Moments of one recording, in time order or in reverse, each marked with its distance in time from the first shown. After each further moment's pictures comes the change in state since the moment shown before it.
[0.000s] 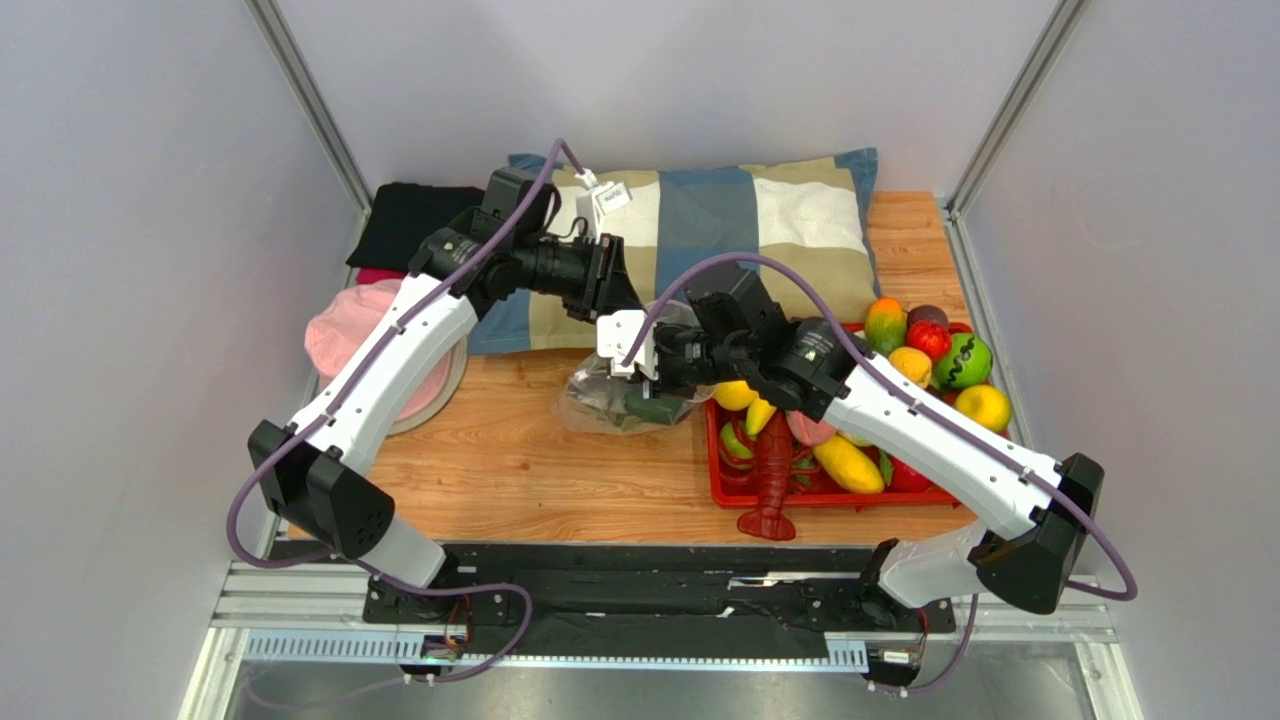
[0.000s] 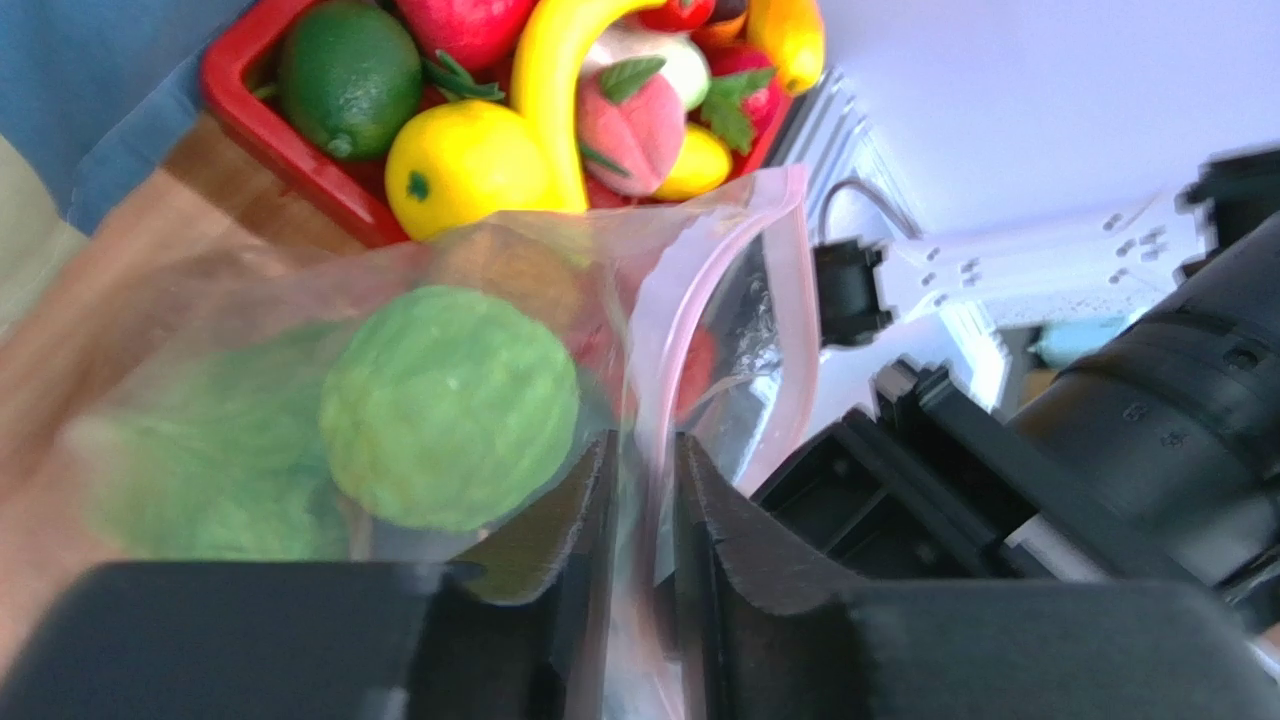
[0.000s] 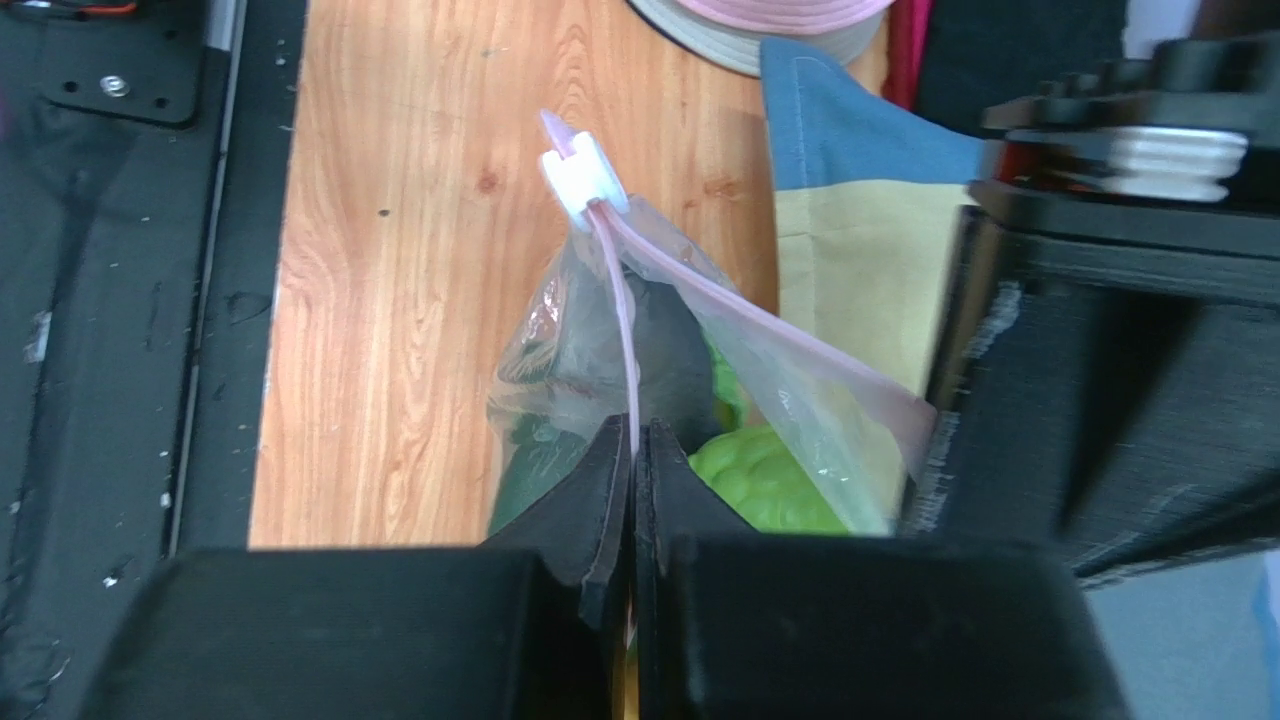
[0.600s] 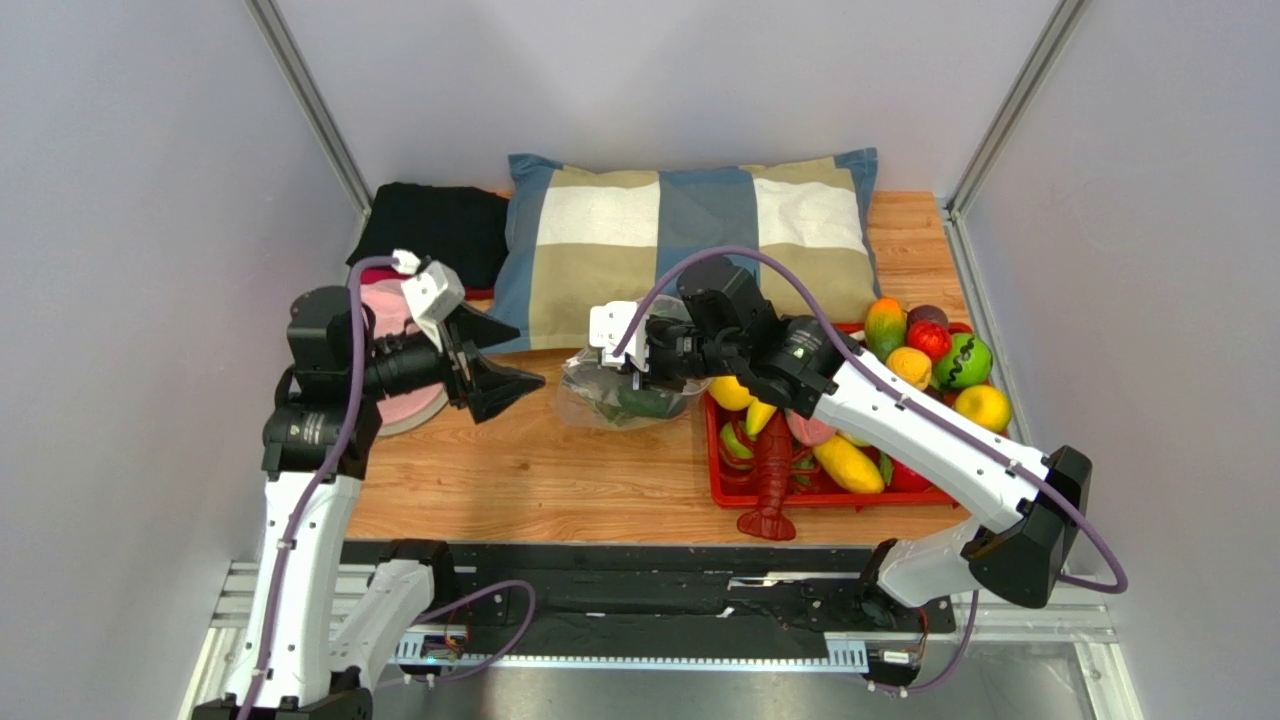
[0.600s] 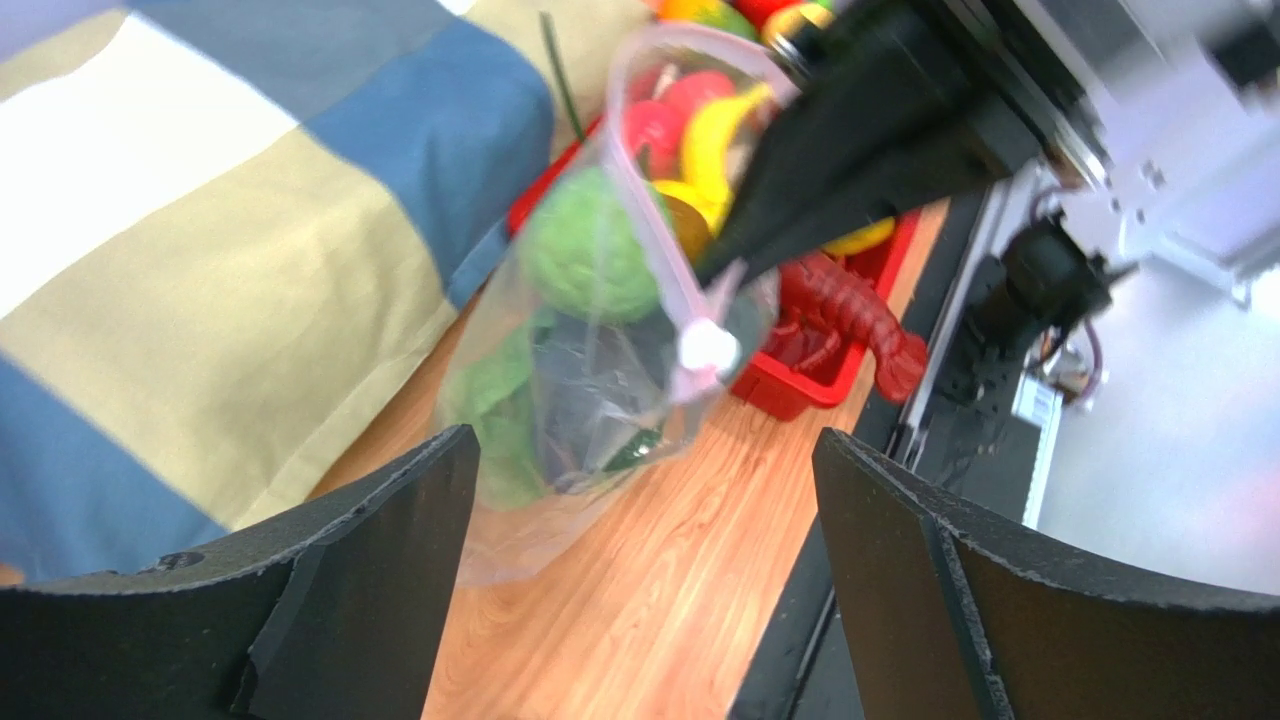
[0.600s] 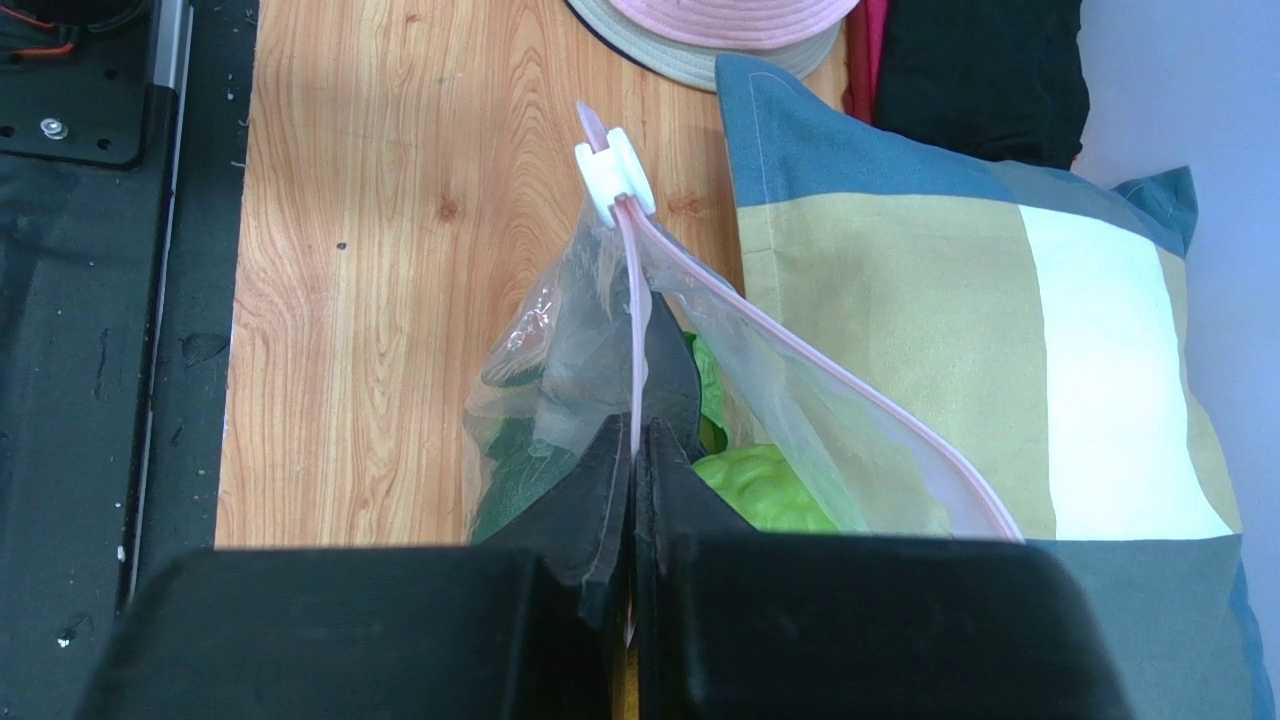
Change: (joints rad) left arm 0.458 -0.694 -0.537 0.209 0.217 0.365; right arm -0.001 0.028 -0.007 0.083 0.030 0.031
